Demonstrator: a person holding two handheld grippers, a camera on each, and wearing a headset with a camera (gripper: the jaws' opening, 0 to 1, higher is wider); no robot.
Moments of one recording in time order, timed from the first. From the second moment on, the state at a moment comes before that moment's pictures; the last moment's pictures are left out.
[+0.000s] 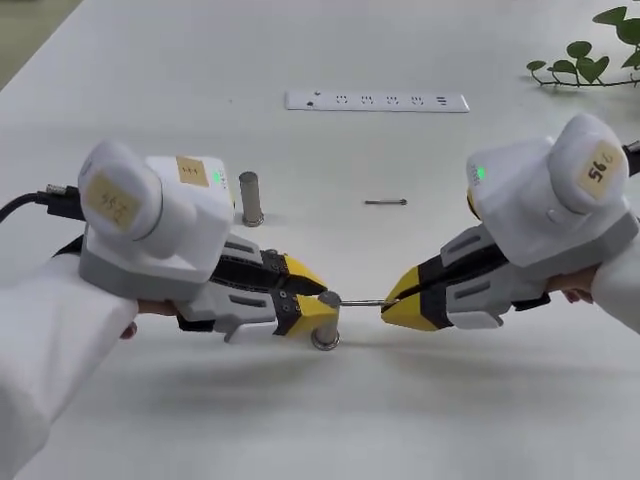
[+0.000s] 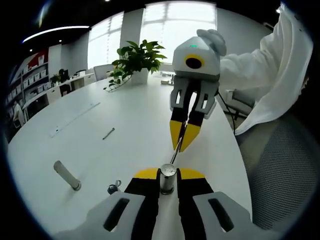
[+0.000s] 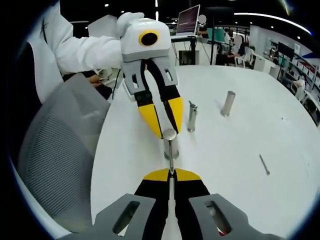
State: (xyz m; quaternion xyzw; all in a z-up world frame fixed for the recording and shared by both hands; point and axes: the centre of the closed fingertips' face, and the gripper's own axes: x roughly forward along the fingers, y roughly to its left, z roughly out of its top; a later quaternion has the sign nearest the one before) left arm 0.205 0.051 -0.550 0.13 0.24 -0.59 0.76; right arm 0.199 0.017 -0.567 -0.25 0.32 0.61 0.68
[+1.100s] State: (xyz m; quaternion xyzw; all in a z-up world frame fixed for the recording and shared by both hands) left arm 0.205 0.051 -0.552 0.13 0.24 -0.59 0.76; right arm 0.199 0.048 -0.566 -0.28 0.30 0.62 0.67
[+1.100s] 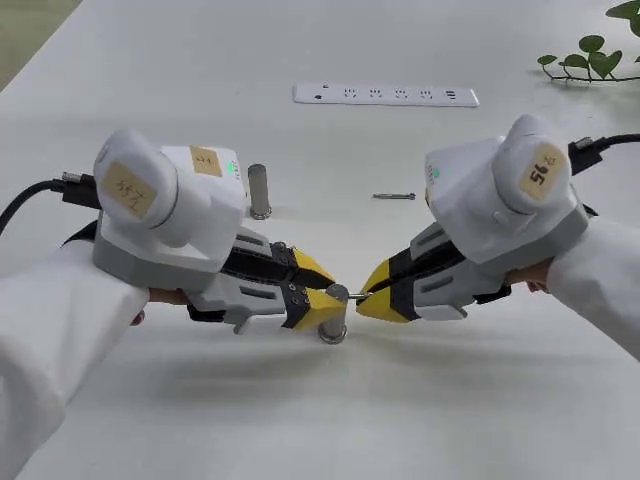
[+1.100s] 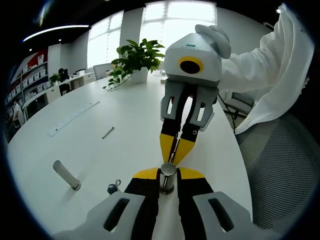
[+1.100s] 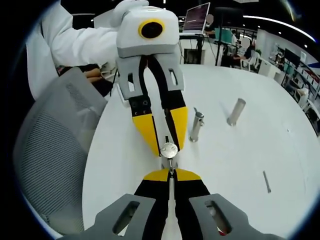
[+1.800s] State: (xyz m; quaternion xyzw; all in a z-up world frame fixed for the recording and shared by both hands) left arm 0.205 0.048 -0.556 0.15 0.25 -0.59 0.76; right arm 0.207 0.043 -0.570 -0.30 0.27 0.63 0.66
